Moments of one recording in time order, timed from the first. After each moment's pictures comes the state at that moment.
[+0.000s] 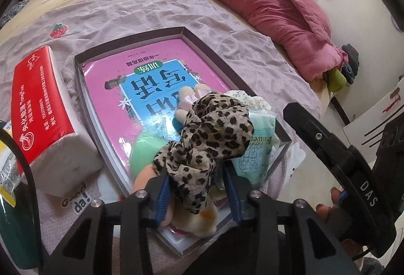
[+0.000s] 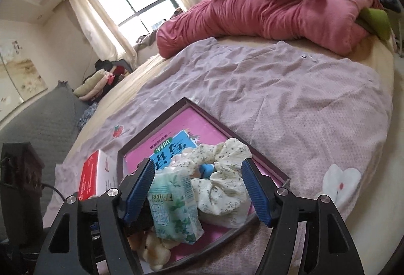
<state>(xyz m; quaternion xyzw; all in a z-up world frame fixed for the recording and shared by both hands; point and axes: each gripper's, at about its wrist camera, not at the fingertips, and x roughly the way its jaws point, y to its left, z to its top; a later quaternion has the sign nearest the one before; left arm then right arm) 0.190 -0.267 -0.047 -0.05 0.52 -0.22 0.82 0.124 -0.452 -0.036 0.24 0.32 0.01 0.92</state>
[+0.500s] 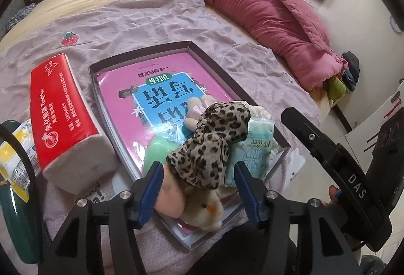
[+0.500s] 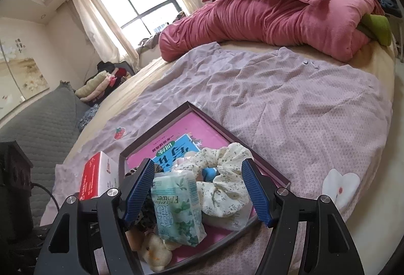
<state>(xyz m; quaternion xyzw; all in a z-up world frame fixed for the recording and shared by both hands) 0.177 -0.251 -0.030 -0.05 0.50 -0.21 0.84 0.119 -0.446 -0.031 0.23 0.30 0.01 0.92</state>
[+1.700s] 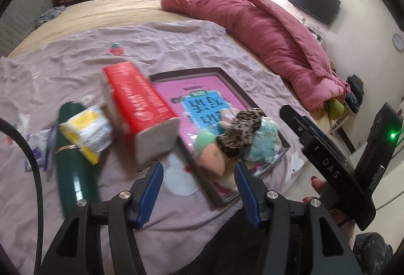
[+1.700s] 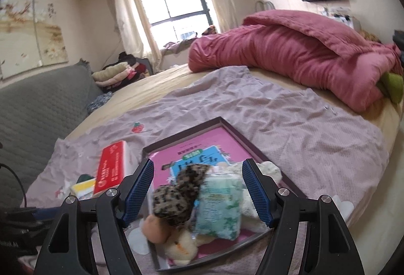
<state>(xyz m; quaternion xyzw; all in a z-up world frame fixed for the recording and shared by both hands) 0.106 -0.159 0.021 -0.08 0.44 -0.16 0.88 0.092 -0.377 0.013 0.11 0.26 0.05 0.96</state>
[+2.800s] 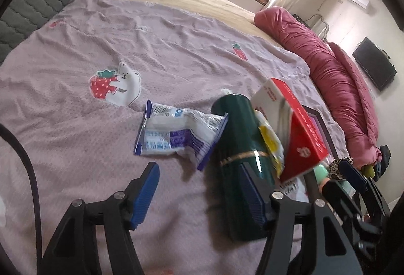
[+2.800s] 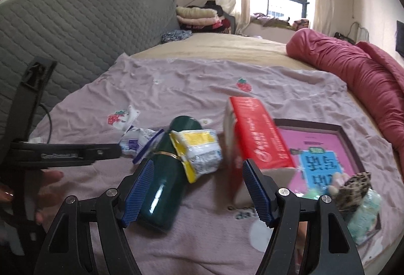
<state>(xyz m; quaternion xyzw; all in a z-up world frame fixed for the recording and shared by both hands) 0.121 0.081 -0.048 -0.22 0.45 -0.01 0.87 0.096 -0.133 -0.007 -0.09 0.33 0.24 0.91</state>
